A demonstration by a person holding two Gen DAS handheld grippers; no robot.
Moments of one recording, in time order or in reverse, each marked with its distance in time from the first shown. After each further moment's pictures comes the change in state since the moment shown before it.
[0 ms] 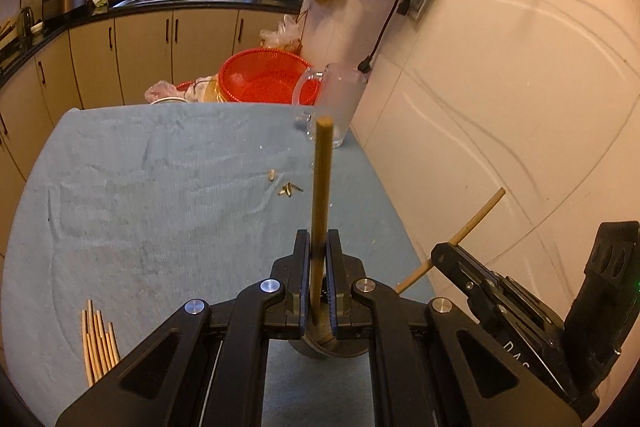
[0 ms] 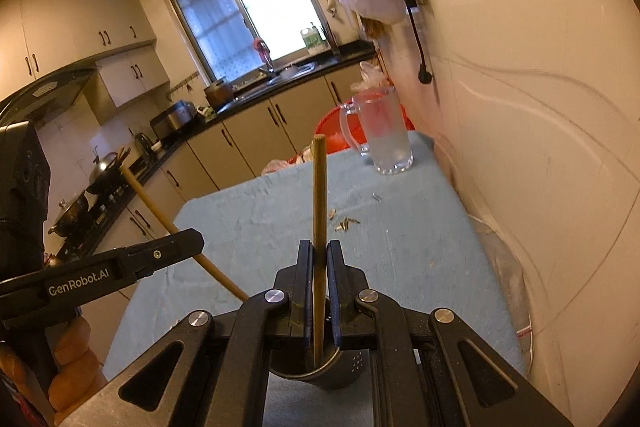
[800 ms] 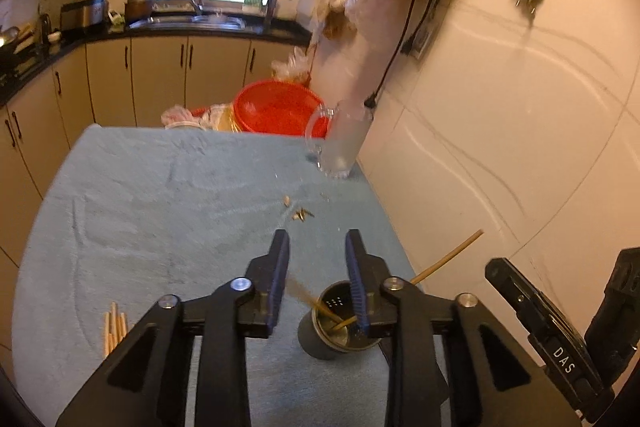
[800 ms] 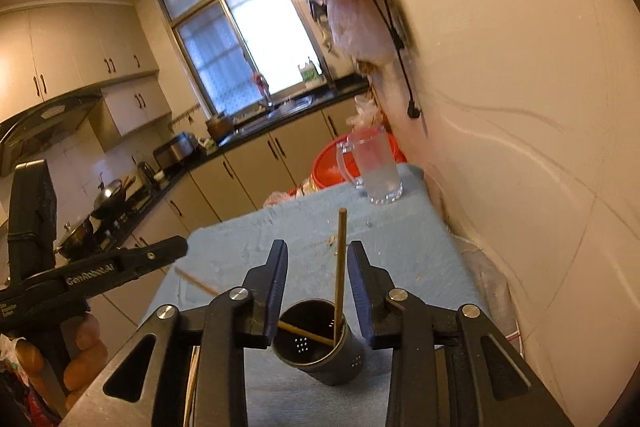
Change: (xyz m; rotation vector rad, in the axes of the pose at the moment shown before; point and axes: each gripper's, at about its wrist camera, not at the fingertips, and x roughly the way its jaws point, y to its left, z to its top) left arm -0.061 0.015 -0.004 -0.026 -0.146 0.010; right arm -0.073 0.013 -0.005 0.008 -0.145 -0.010
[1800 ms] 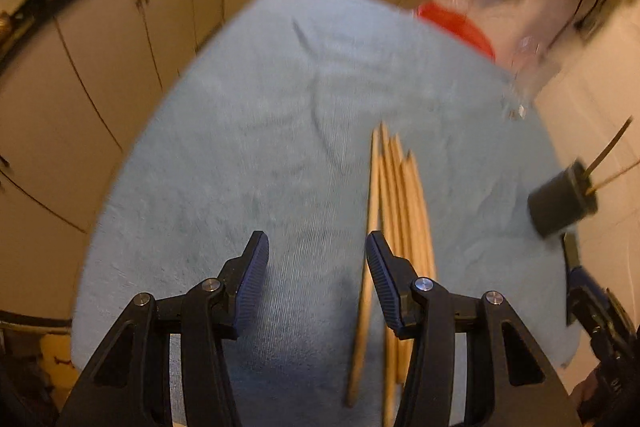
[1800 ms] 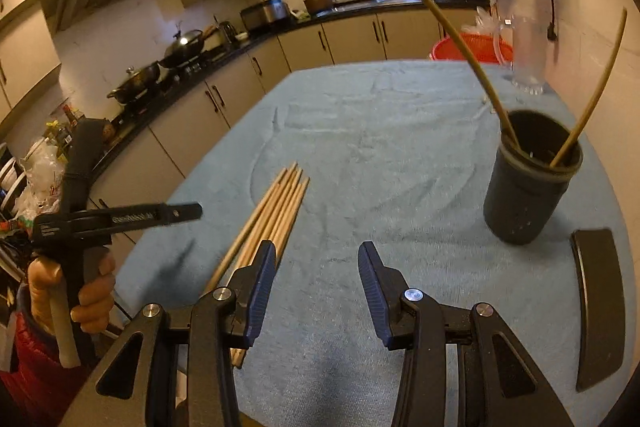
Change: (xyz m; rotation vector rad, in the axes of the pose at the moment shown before) left arm -0.049 0.248 -0.164 -0.278 0.305 0.318; right arm 0.060 0.134 -0.169 -0.262 0.427 0.234
